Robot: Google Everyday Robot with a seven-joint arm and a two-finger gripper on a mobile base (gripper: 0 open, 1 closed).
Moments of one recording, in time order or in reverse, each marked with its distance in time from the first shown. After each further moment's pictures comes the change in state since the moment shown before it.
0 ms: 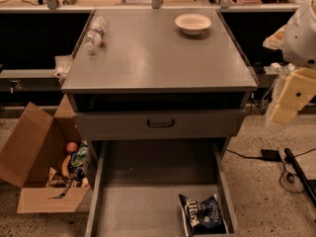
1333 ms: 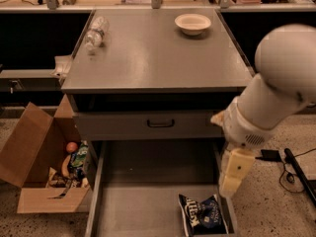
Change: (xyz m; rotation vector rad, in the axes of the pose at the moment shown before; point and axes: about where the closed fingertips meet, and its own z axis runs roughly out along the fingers) arm -0.017 0.089 0.154 -0.264 -0.067 -0.084
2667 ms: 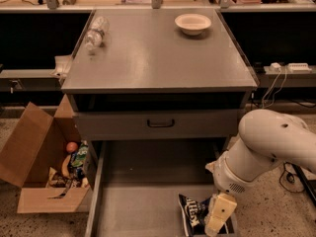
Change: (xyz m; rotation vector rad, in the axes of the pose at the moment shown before) arm 0.035 0.045 0.145 -0.157 -0.071 0.156
